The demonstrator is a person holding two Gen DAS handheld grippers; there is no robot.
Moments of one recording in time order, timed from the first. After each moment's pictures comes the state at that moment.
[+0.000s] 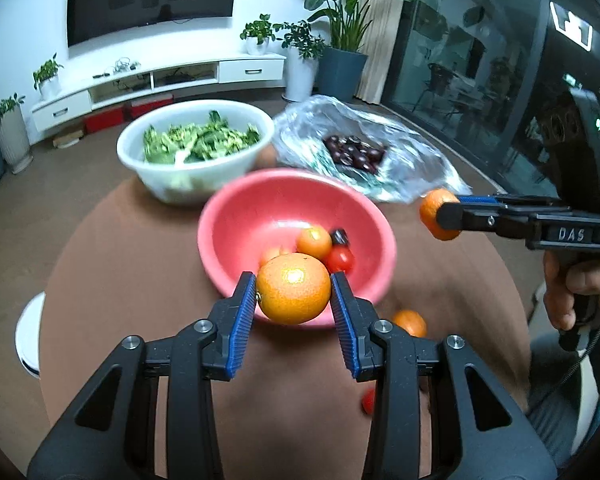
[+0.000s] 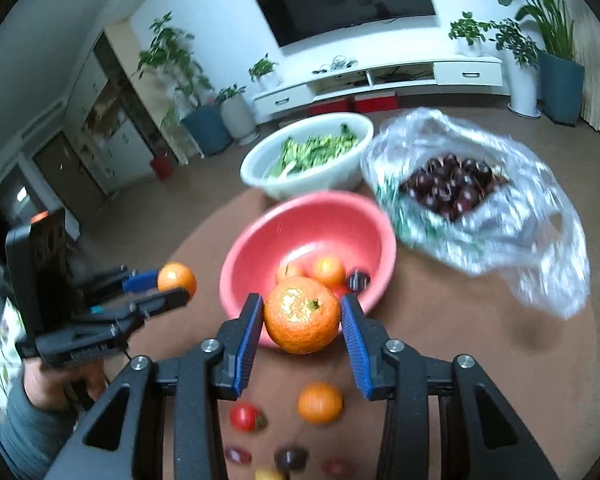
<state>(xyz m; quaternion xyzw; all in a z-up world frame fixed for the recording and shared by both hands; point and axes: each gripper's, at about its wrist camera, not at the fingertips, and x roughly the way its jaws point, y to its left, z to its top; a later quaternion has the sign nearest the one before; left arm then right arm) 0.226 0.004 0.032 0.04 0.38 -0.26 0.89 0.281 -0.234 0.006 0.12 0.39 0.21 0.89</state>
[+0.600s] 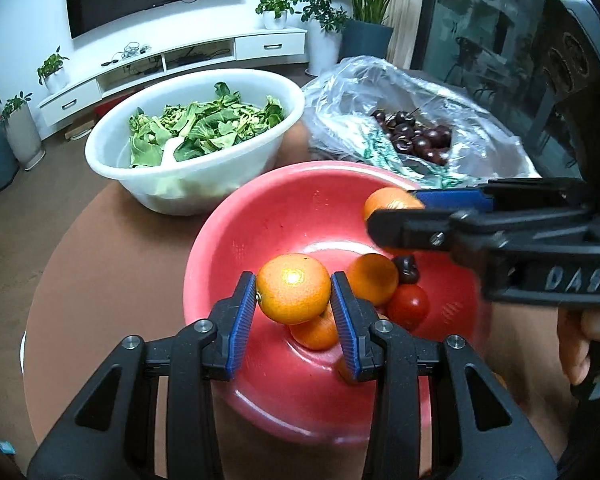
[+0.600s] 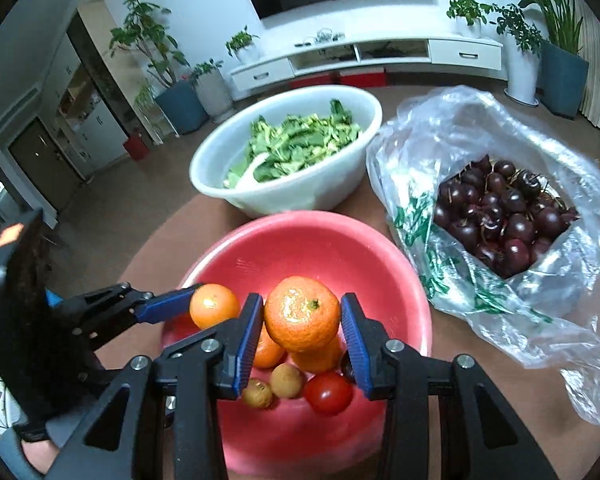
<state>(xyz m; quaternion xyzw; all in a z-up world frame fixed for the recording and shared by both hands) 0.319 -0.039 -0.030 0.08 0.42 -0.21 0.88 0.385 -0.186 -0.039 0.09 0.44 0.18 0.87</state>
